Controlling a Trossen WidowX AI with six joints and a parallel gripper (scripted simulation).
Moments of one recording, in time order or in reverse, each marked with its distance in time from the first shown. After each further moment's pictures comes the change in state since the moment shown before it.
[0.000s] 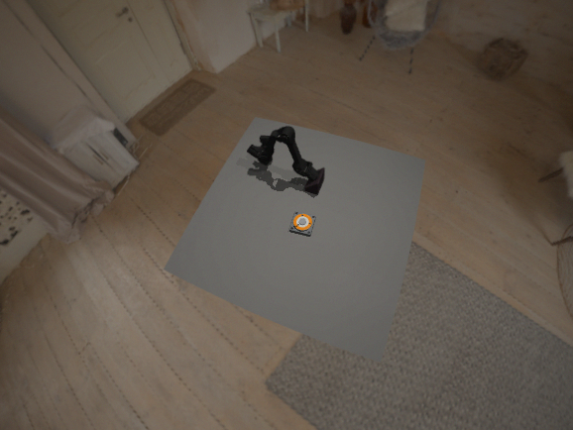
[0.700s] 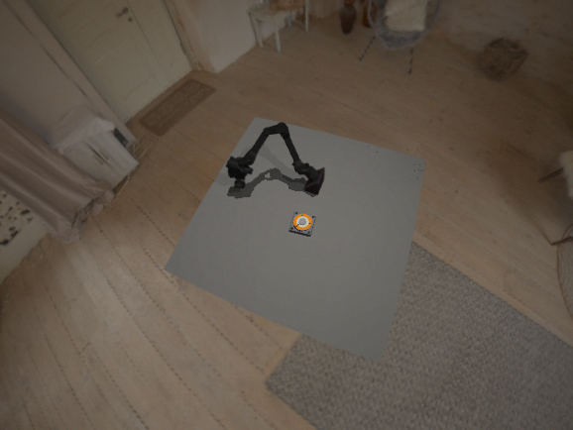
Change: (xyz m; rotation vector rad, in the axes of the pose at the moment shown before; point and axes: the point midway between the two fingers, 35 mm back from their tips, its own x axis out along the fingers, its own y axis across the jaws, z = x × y) arm -0.232 0.071 0.145 0.207 -0.511 0.864
